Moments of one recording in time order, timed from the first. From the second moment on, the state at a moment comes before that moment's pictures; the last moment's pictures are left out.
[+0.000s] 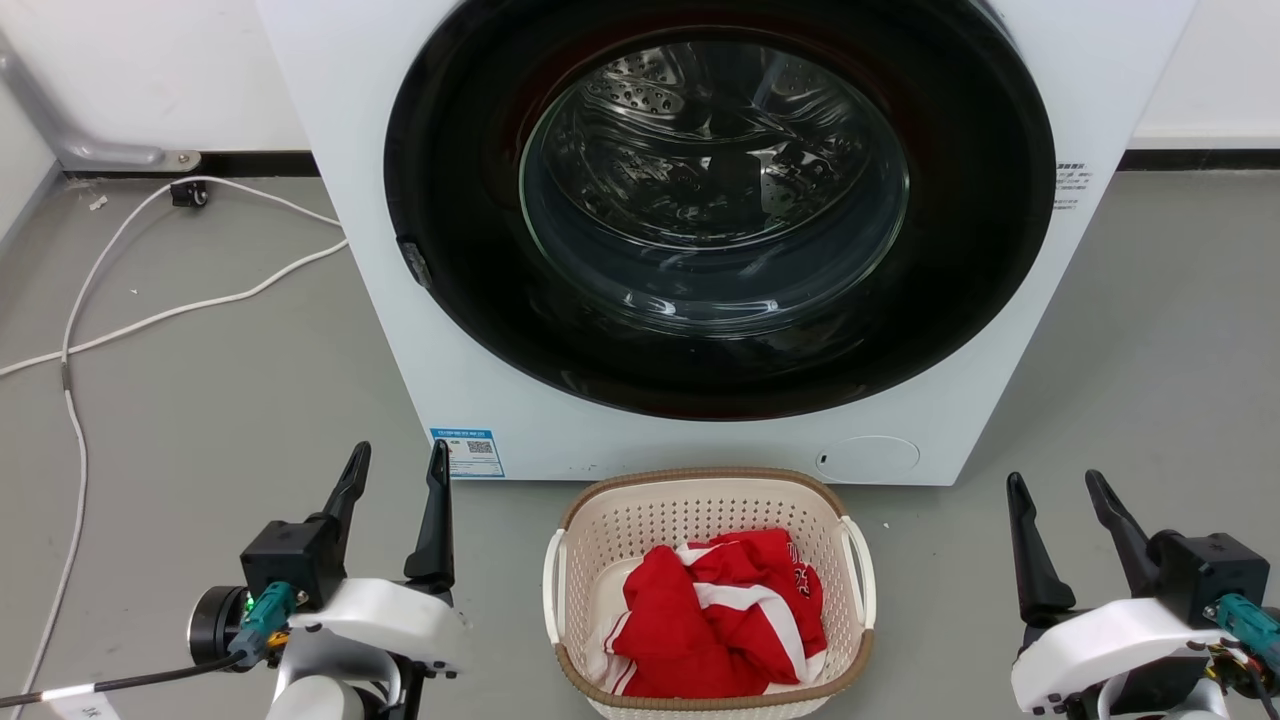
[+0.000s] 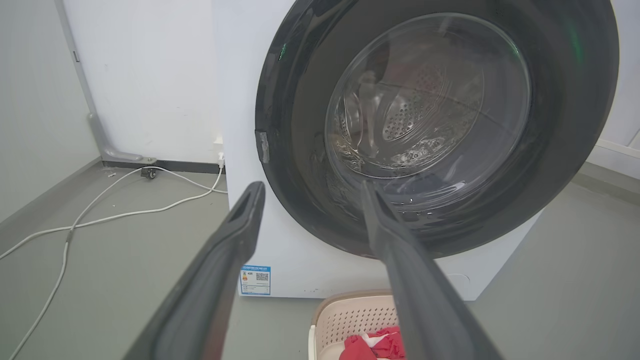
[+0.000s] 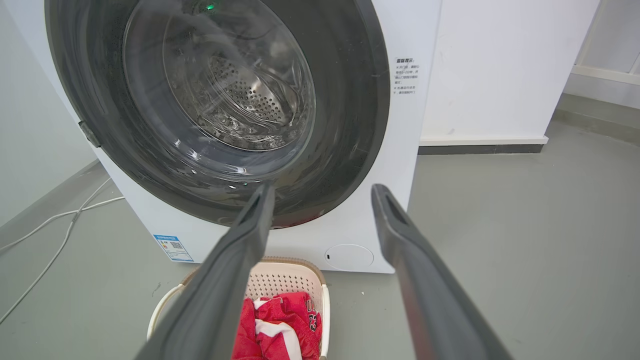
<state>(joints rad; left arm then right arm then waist) -0.12 0.14 -0.13 0.20 -0.29 -0.01 -0.20 0.01 -0.05 -0.05 0.07 0.13 0.13 -0.06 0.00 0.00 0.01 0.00</state>
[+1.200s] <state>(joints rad) -0.12 0.13 -0.13 0.21 -0.08 0.00 -0.26 0.01 -0.05 -0.04 0.08 -0.10 0.13 -0.11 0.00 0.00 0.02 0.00</state>
